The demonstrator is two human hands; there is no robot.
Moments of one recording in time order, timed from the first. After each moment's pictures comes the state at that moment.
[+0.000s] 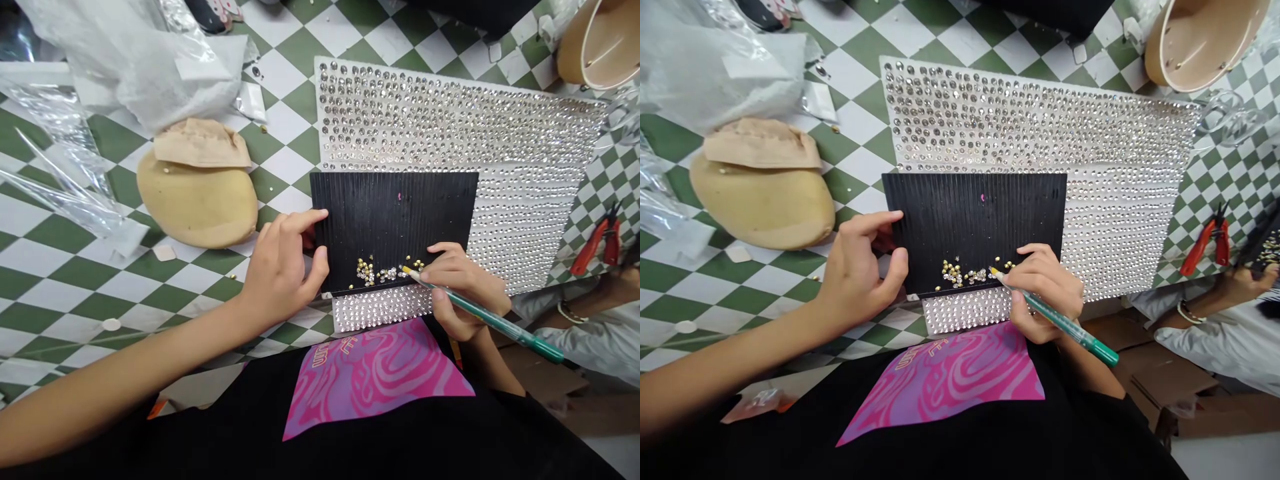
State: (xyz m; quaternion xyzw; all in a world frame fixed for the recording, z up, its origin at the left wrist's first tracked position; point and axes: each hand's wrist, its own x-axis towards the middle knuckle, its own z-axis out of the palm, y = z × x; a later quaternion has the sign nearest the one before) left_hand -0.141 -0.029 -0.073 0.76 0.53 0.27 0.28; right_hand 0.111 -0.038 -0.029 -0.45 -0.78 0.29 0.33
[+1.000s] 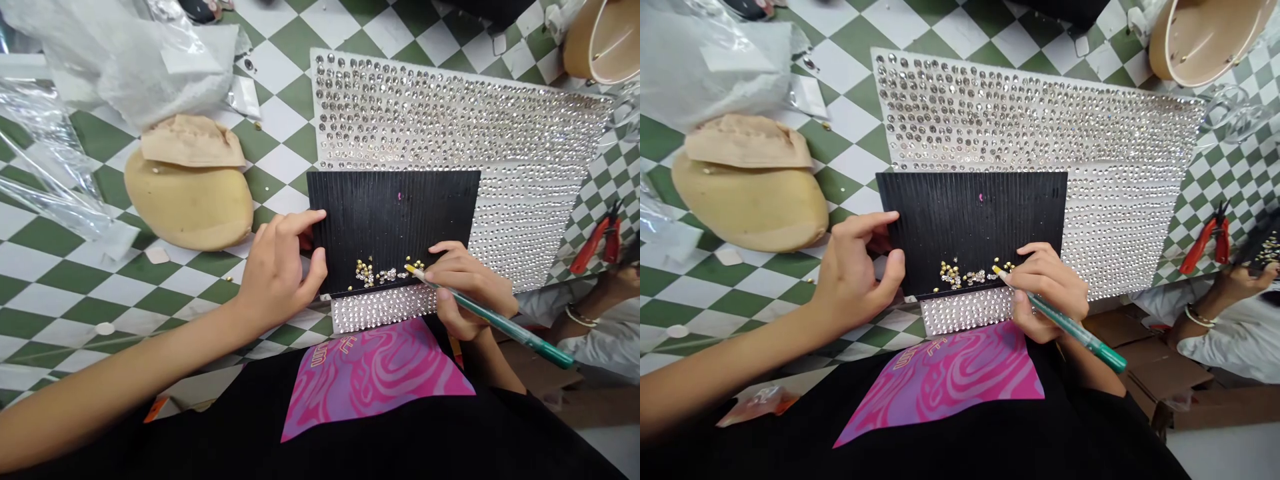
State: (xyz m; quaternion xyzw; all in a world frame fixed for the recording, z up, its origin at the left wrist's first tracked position) left_hand -0.142 -0.028 -0.076 0.76 0.52 0.30 0.26; right_hand 0.114 -0.036 -0.030 -0.44 -0.77 0.30 0.35
